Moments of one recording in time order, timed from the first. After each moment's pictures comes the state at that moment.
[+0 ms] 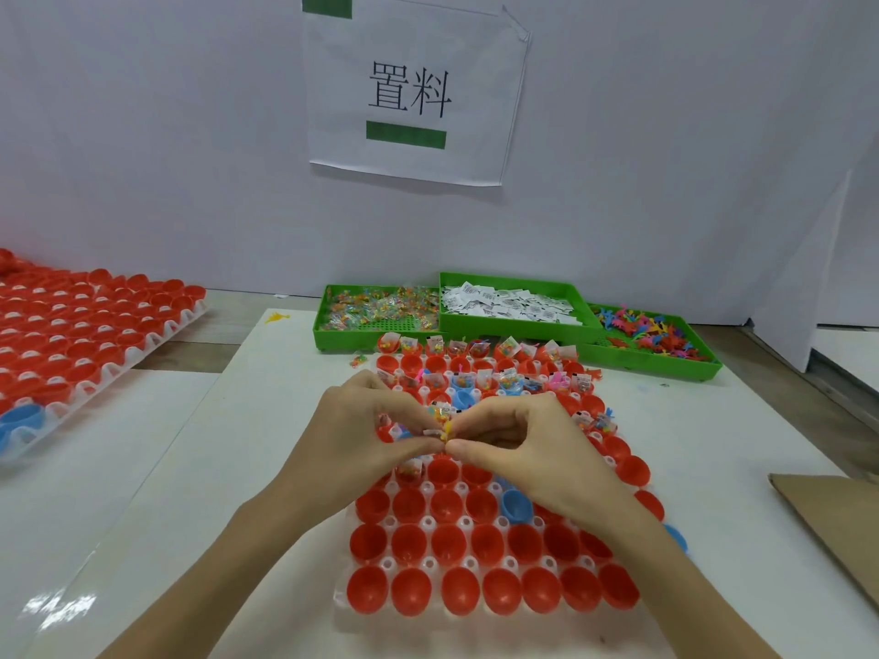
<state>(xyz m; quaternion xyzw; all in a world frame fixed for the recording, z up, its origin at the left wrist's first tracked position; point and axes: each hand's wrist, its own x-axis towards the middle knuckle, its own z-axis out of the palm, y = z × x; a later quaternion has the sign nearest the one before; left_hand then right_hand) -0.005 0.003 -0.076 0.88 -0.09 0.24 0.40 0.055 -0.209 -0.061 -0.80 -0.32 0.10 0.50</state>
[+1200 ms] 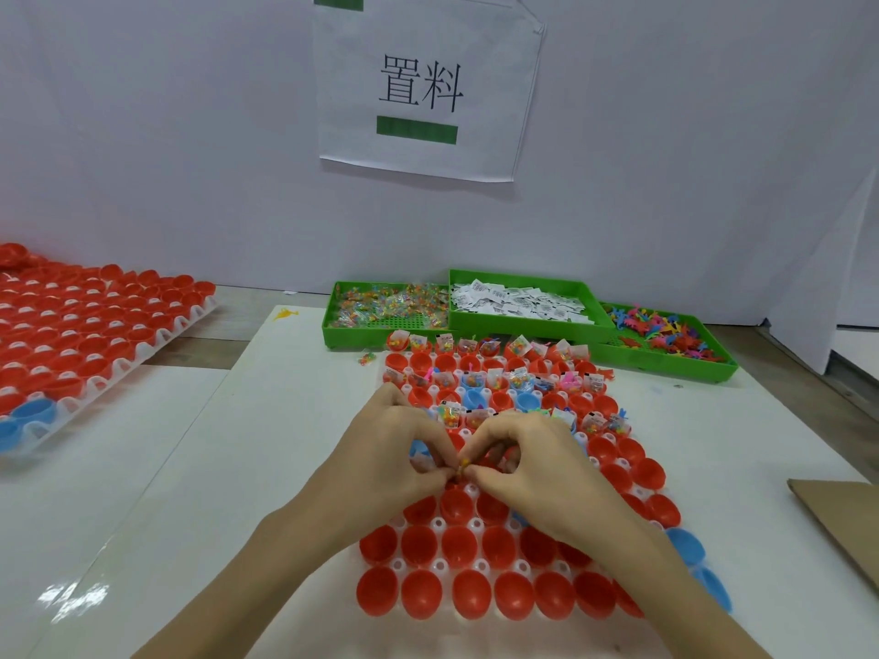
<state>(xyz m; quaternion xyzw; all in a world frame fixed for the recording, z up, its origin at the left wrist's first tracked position) -0.009 -0.013 -0.078 0.94 -0.09 0.15 0.30 0.046 -0.203 -0.069 -0.89 -0.31 0.04 0.34</state>
